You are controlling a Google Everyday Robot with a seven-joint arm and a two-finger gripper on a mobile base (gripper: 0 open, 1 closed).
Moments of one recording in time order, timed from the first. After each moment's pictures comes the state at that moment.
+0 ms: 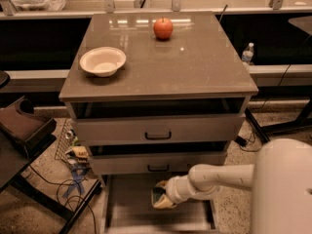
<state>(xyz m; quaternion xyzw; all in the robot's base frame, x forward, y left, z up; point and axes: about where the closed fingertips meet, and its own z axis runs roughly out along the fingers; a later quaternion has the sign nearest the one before) 0.503 -0.005 0.321 -0.65 0.67 0.21 0.30</state>
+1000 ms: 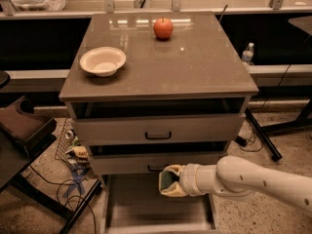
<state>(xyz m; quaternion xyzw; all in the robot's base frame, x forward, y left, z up) 0.473 -0.041 0.522 -0.61 0.66 0.18 0.39</state>
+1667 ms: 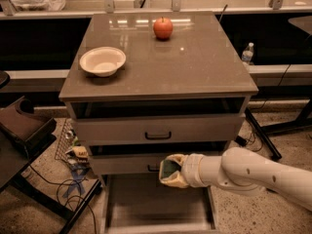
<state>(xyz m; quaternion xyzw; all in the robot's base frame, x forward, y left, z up) 0.486 -0.044 0.571 -0.58 0.68 0.17 0.41</state>
